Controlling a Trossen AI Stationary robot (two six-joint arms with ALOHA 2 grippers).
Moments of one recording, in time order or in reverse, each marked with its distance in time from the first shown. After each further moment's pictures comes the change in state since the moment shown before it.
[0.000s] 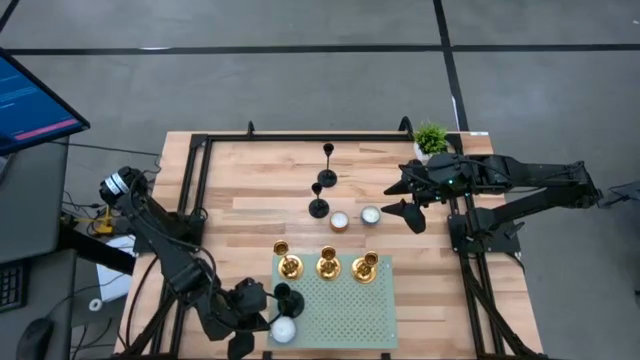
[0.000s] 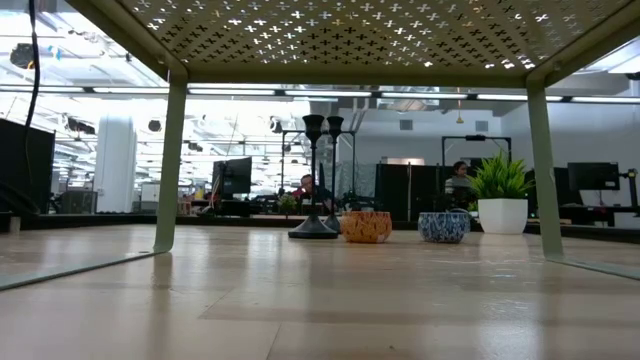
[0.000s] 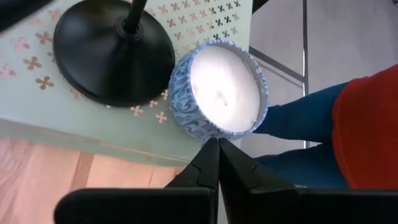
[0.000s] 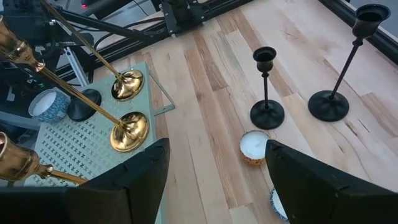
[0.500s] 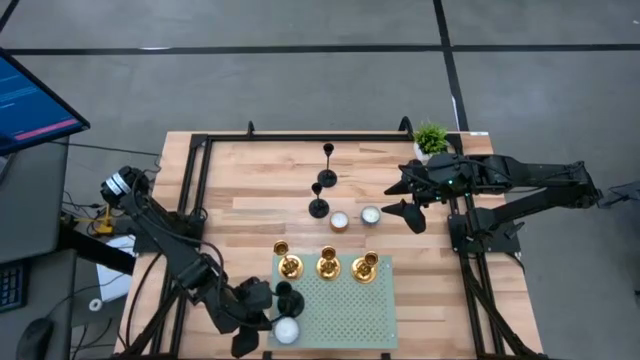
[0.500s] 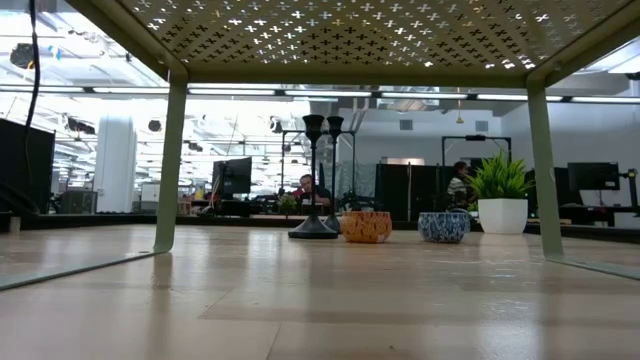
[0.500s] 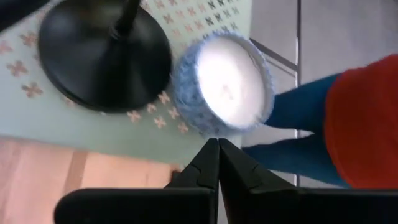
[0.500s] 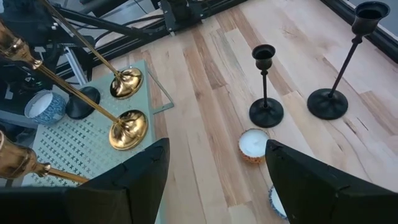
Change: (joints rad) left arm 0.043 0.003 0.000 0.012 0.106 0.029; right arm 0.000 0.000 0.000 -0.008 0.000 -0.001
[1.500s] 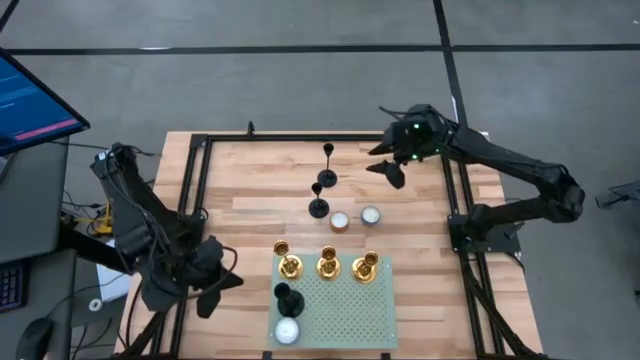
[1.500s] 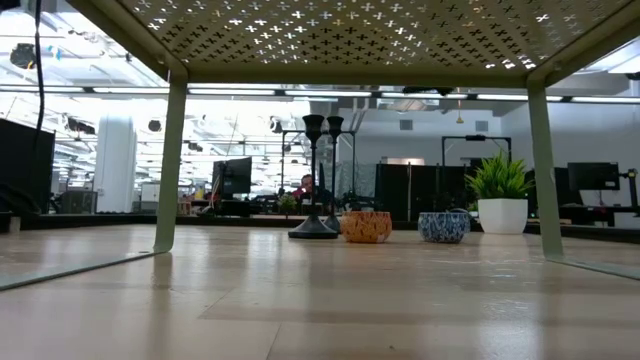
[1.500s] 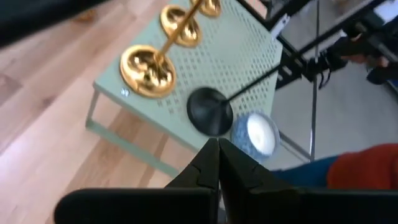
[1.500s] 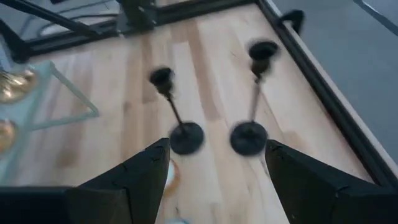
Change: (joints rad) left arm -0.187 -0.337 -0.001 -0.383 -0.504 -0.321; right arm -0.621 0.198 -0.078 0.233 -0.457 -0.530
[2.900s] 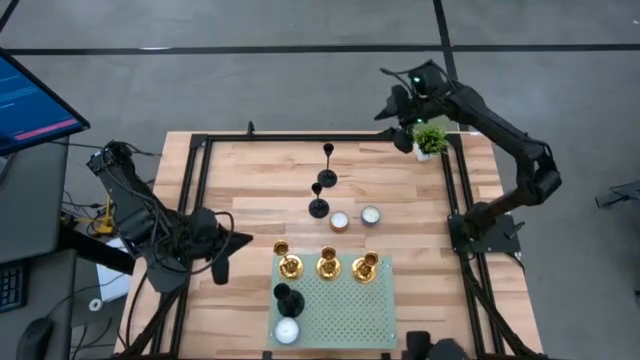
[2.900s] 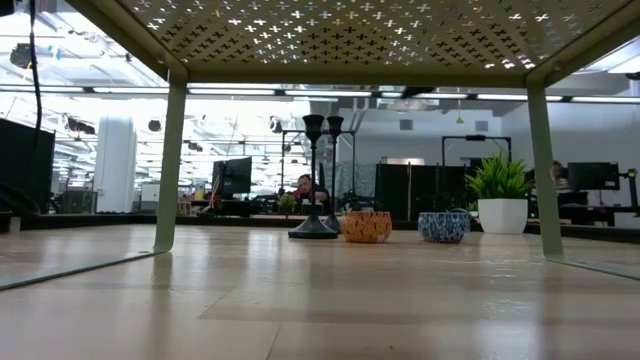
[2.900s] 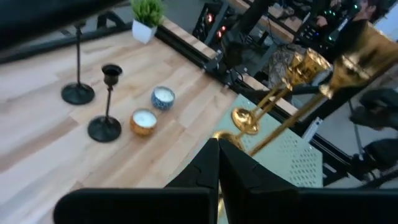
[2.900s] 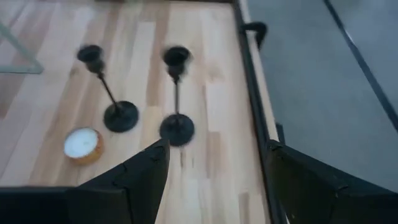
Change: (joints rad) left arm 0.095 -0.062 0.000 -0.006 -0.376 0.152; right arm -0.276 0.262 0.370 -0.291 -0.154 -0.524
